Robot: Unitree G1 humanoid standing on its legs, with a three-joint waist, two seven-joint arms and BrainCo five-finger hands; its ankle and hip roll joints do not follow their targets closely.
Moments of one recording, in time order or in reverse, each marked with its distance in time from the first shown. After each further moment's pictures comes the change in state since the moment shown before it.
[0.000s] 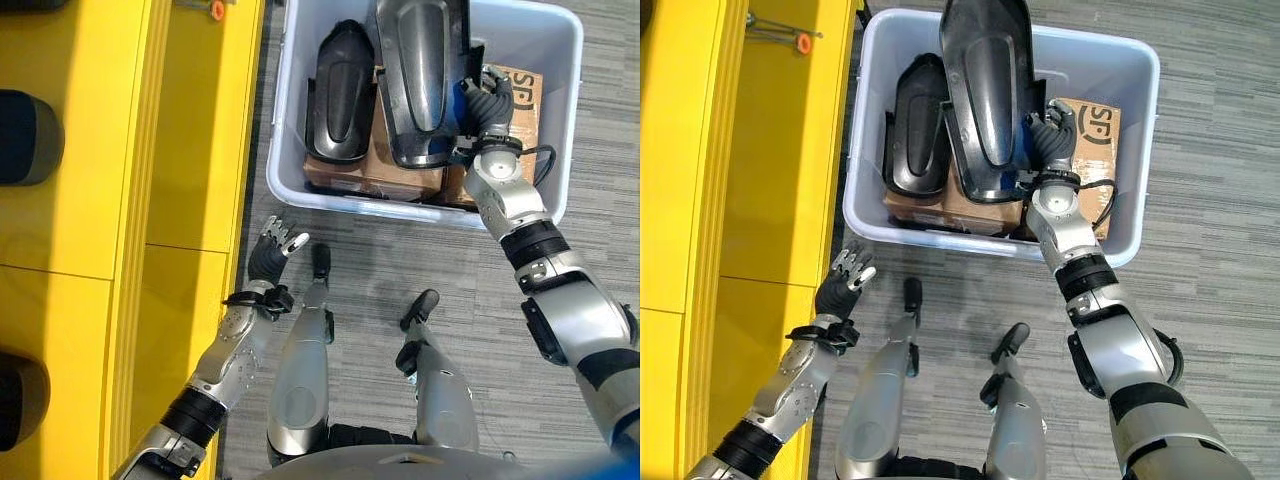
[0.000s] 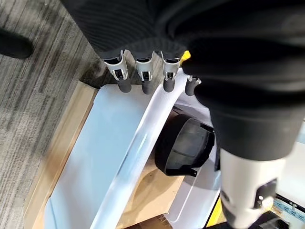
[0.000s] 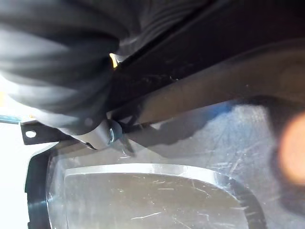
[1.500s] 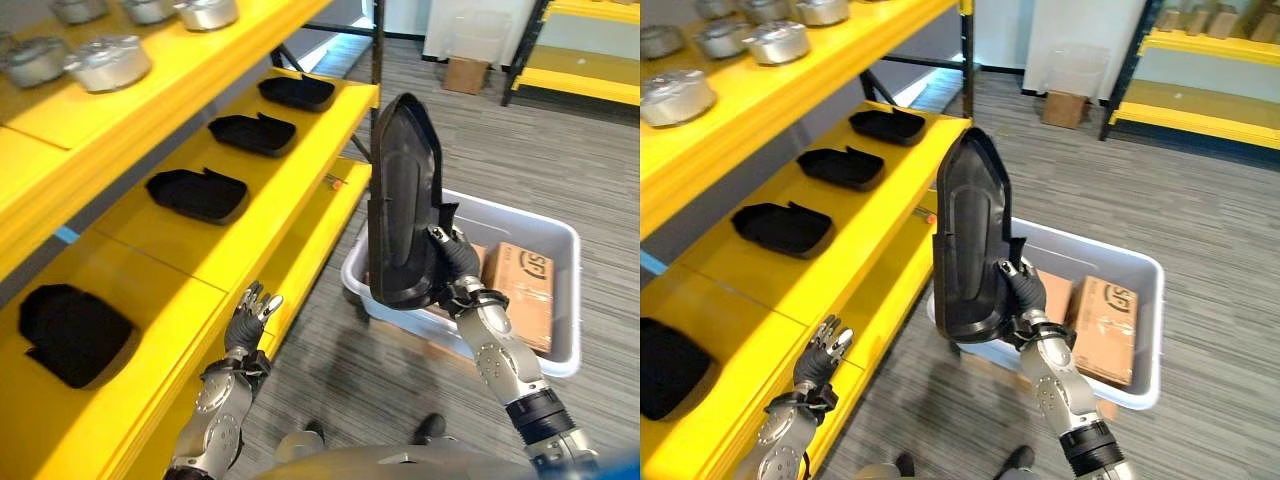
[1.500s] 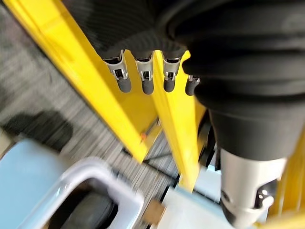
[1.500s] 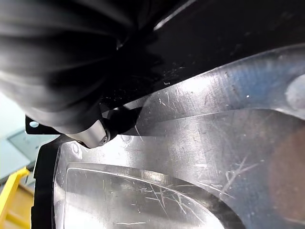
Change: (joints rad) left arm 0.330 -0.167 0.245 0.039 0.100 0.125 -0.083; right arm 0.810 0.106 -0.034 -0.482 0.255 0.020 0.302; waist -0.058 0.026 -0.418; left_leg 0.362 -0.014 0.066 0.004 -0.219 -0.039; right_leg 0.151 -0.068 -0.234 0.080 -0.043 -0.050
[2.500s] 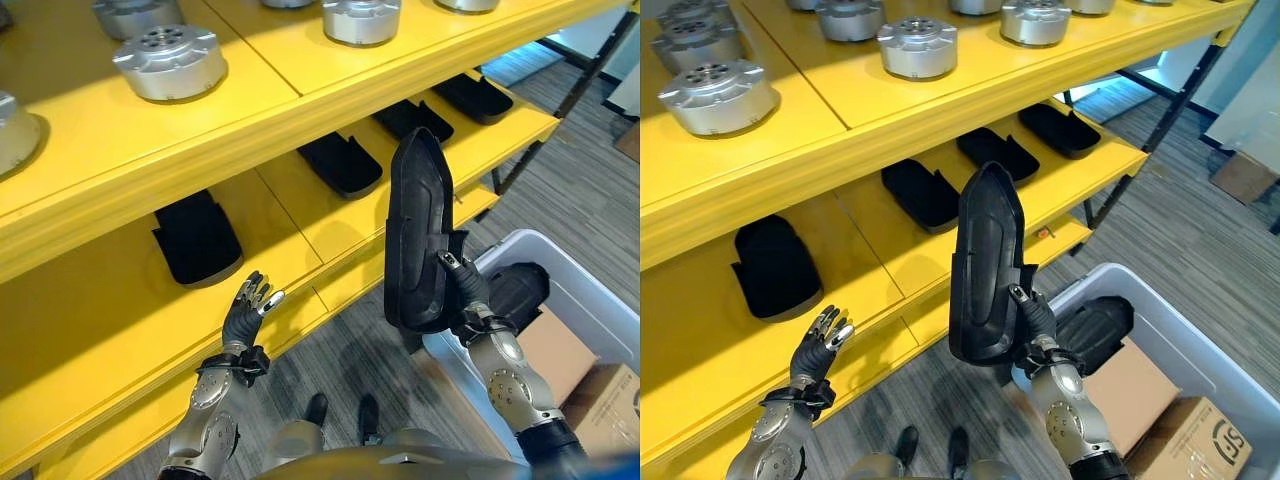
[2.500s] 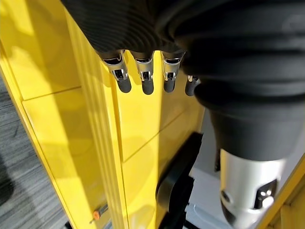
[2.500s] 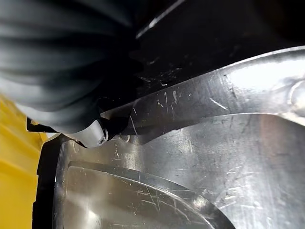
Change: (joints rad) left arm 0.027 0.019 0.003 -0.082 0.076 0.019 -0.026; right arm 0.138 -0.003 -0.019 -0.034 0.067 0.030 0.072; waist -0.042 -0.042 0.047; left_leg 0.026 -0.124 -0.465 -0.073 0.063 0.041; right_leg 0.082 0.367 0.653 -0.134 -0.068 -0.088
